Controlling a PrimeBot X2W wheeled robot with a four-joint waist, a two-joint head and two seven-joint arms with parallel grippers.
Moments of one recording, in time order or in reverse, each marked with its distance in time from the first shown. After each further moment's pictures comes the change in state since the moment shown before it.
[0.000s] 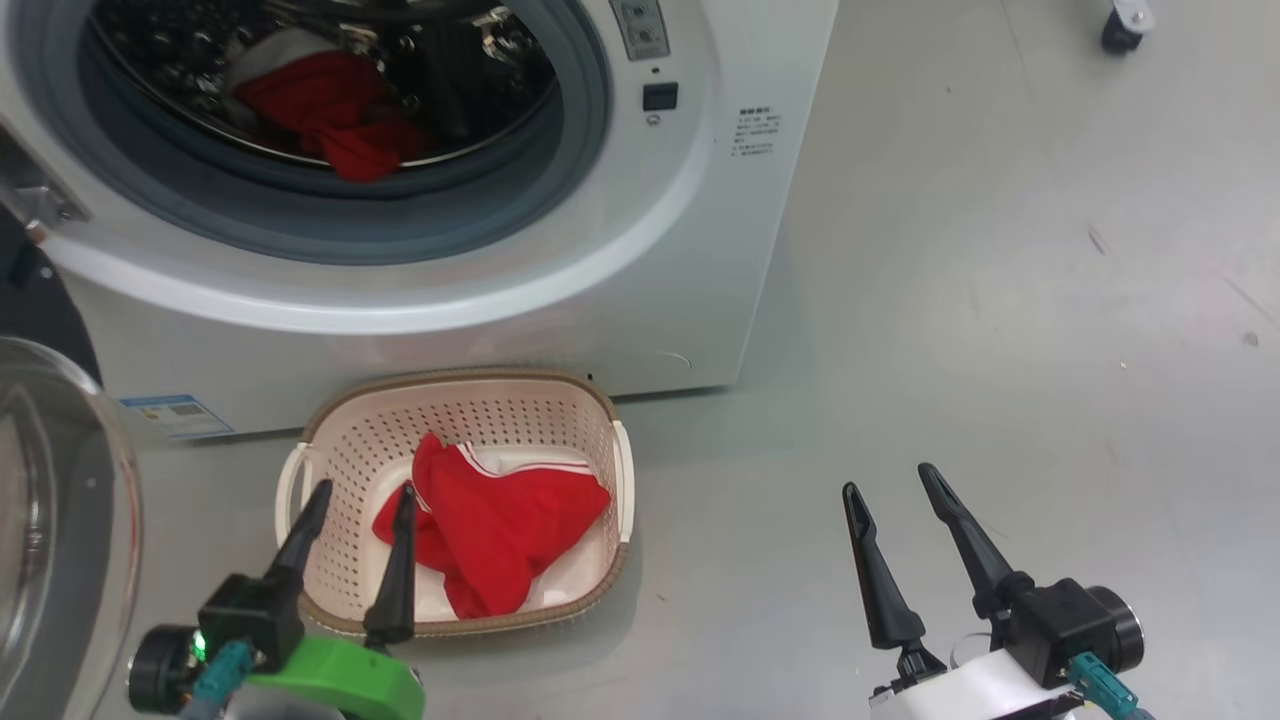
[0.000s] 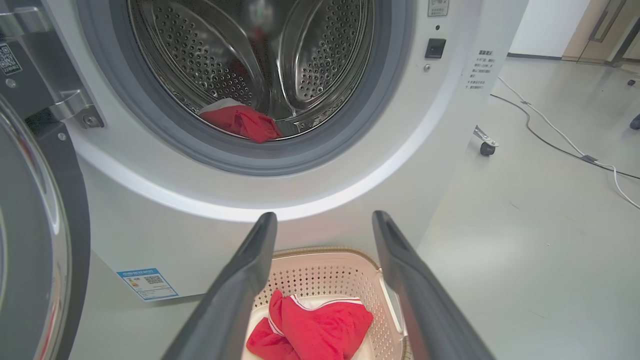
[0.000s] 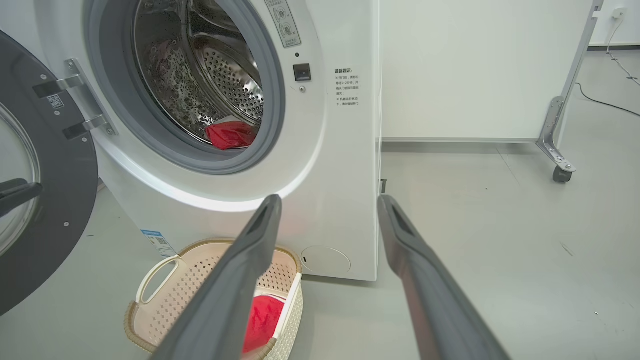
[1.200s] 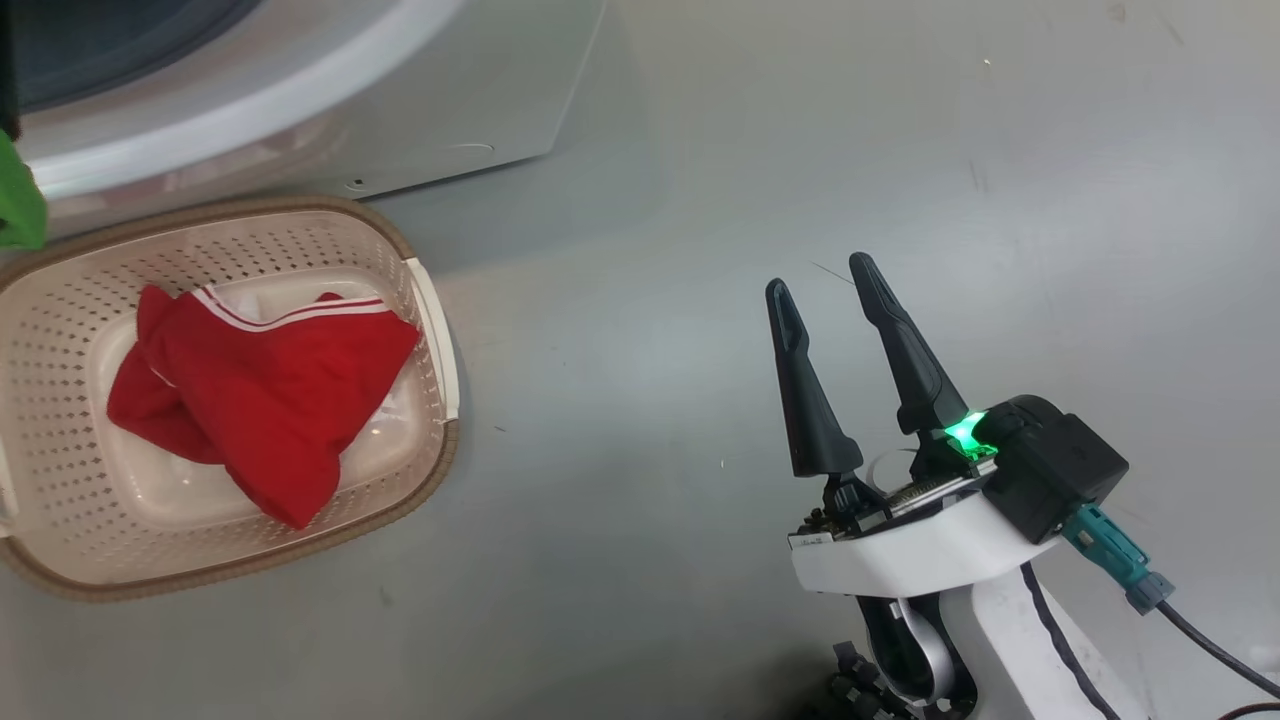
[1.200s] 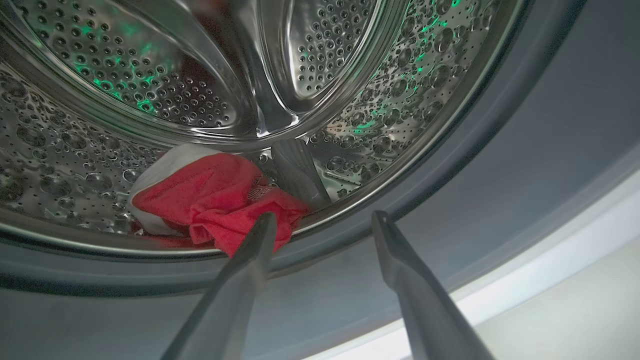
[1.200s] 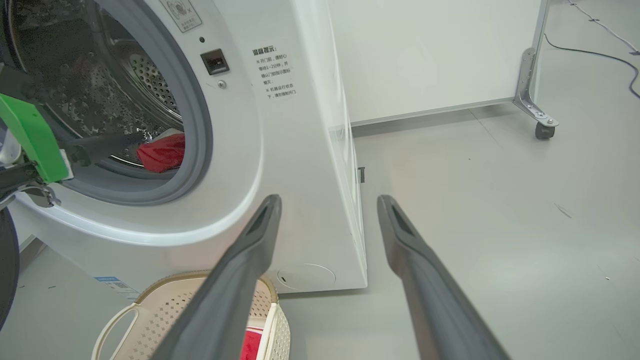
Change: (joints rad) left arm -0.796 0.300 0.146 0.171 -0.021 -0.060 0.411; right arm -0.311 -0.002 0.170 -0.122 0.196 -0.018 0.000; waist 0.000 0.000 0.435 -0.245
